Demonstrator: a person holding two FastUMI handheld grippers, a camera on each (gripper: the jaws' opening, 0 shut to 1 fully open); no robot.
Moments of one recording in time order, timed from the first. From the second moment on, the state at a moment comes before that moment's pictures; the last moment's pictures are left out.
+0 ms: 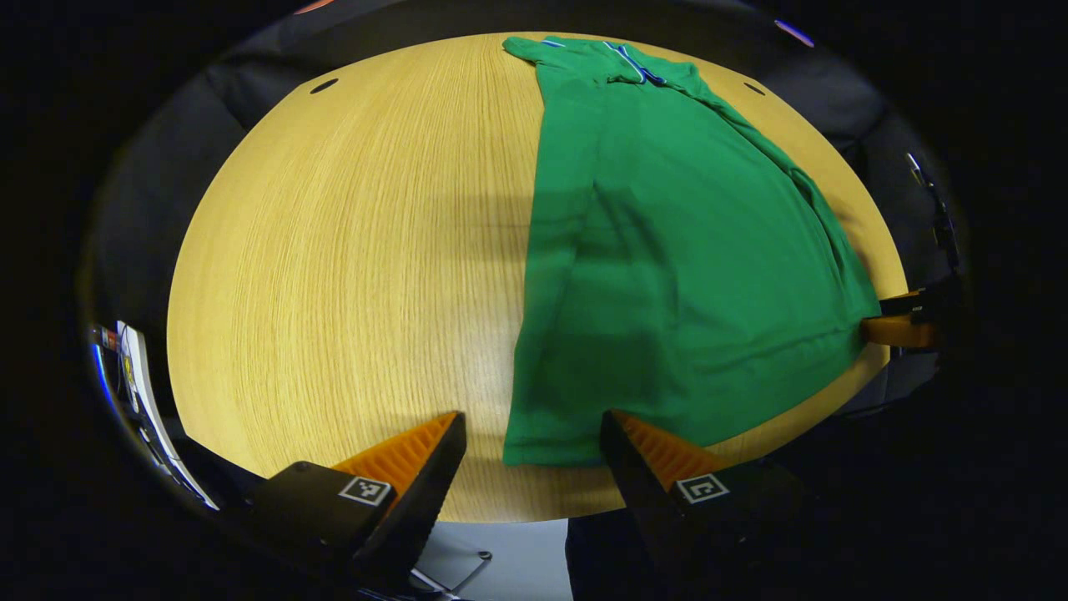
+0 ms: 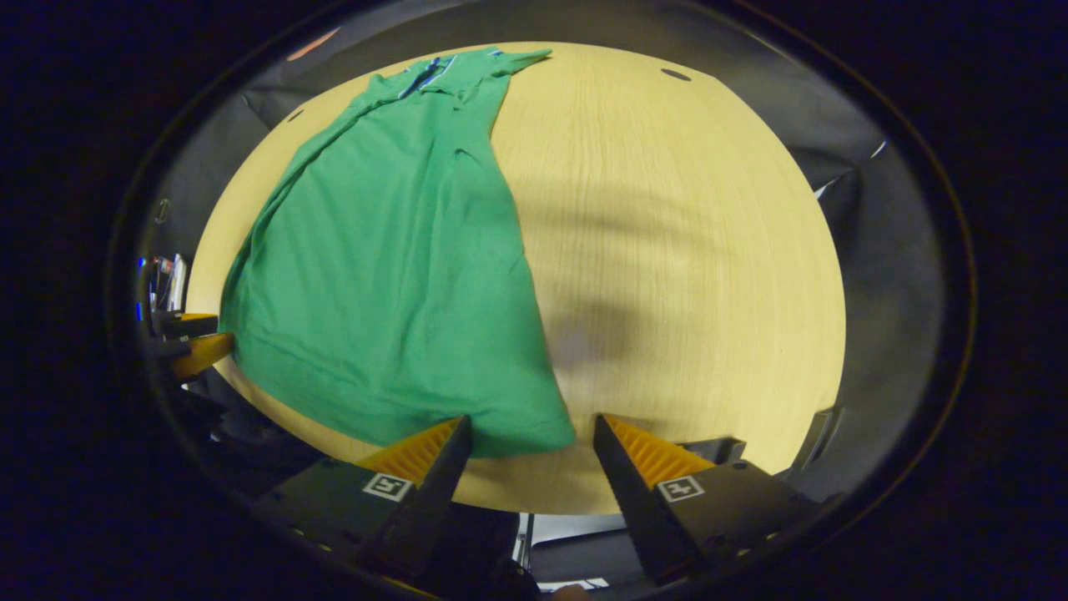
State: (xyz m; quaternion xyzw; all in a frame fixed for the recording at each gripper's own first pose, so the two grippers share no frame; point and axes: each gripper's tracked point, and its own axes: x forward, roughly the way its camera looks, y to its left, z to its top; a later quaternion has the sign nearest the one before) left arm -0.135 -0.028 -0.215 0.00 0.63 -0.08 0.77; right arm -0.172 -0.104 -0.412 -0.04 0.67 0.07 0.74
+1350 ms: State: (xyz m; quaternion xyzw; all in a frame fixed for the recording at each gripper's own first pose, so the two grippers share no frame) left arm 0.008 -0.122 0.134 -0.08 0.62 -0.17 0.76; right arm -0.151 -0.087 -0.360 0.02 0.65 0.09 0.75
